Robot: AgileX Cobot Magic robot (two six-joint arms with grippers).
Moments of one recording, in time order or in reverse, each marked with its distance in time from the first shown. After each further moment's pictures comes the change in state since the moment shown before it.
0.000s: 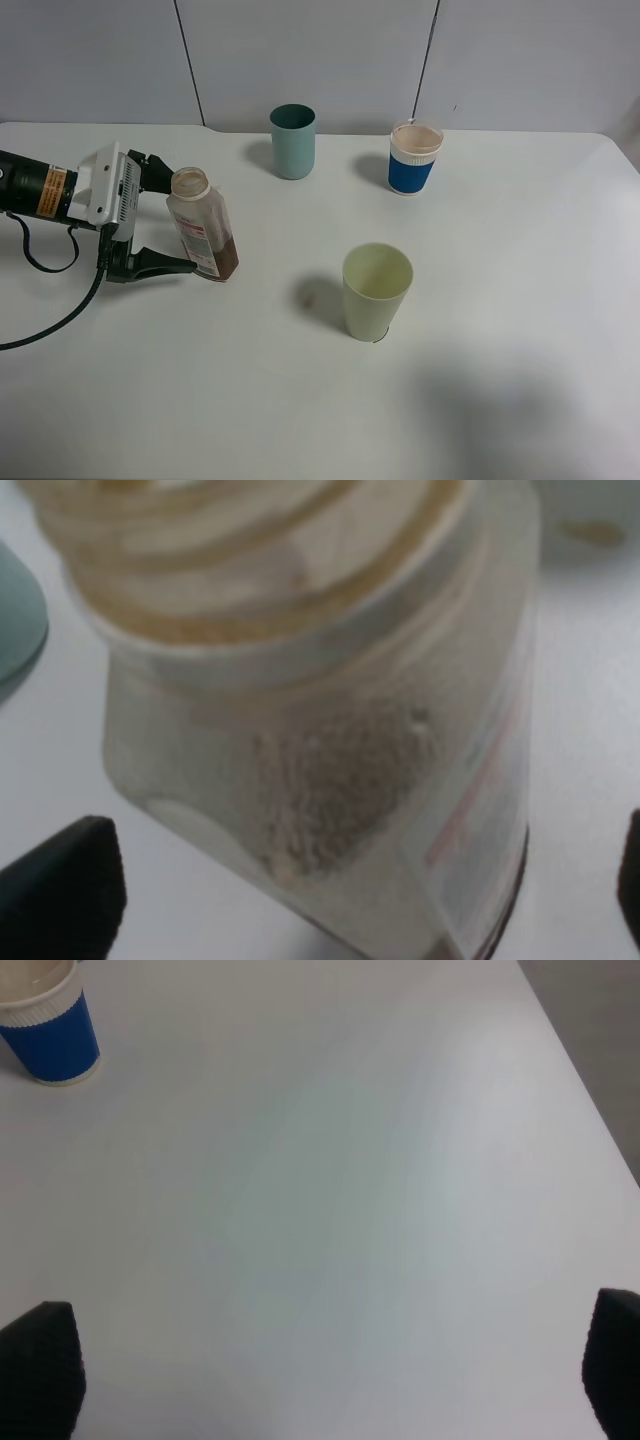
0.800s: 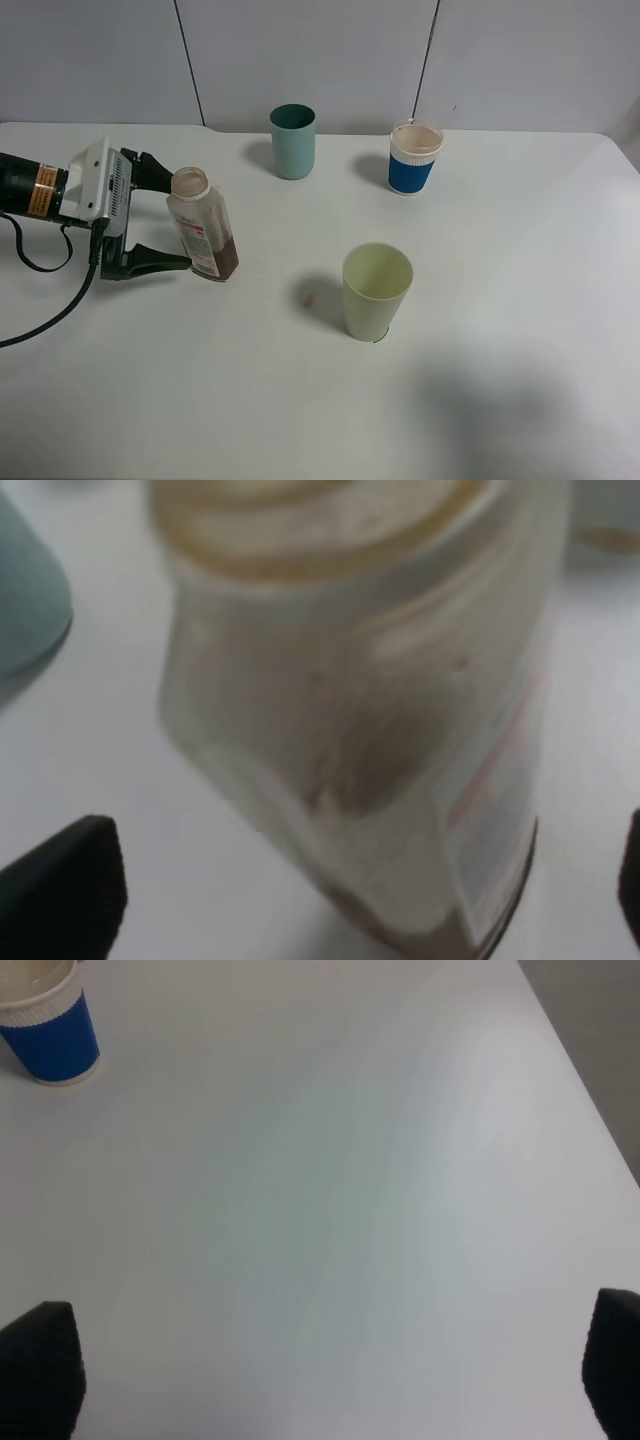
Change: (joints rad) left arm 0.030 0.000 0.000 -0.001 -0.027 0.003; right arm 0.000 0.000 0.000 0.000 0.000 0.000
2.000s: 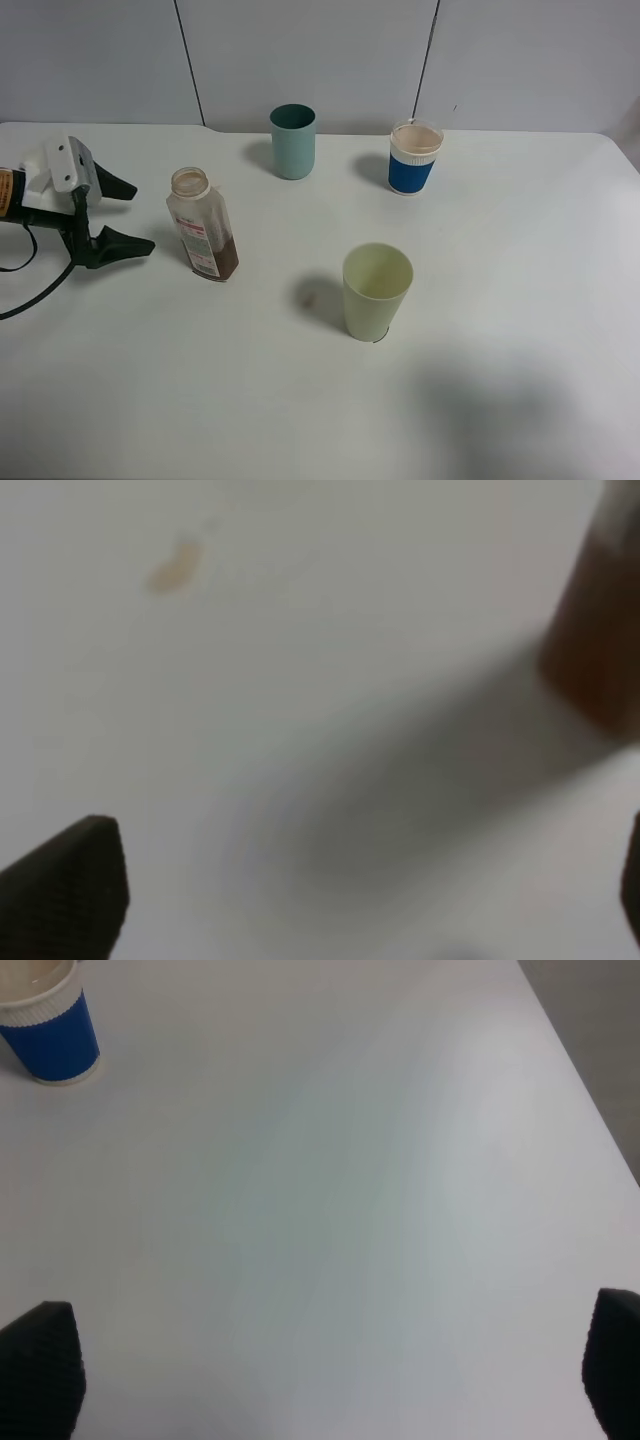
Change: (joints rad) left arm 0.148 0.000 0.000 0.000 0.115 -0.226; right arm 0.000 0.000 0.000 0.000 0.000 0.000
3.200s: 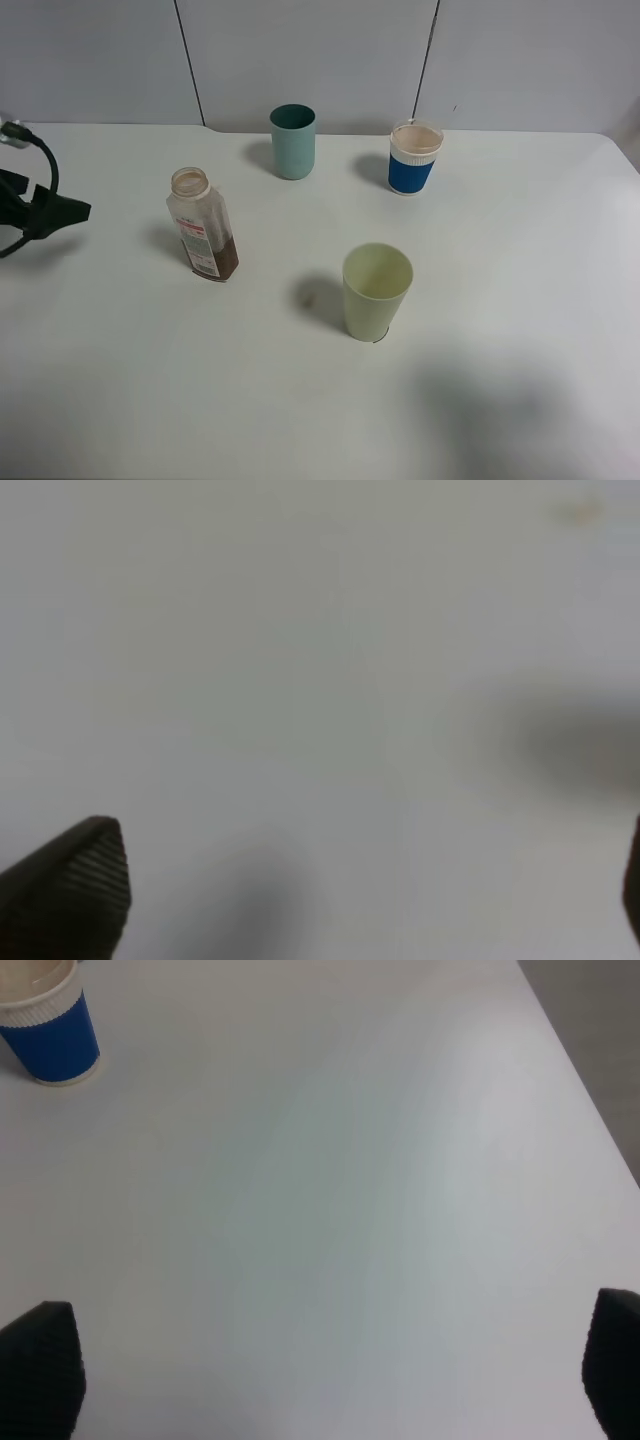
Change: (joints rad) left arm 0.137 -0.351 0.200 -0.060 0.242 -0.419; right arm 0.000 0.000 0.000 0.000 0.000 0.000
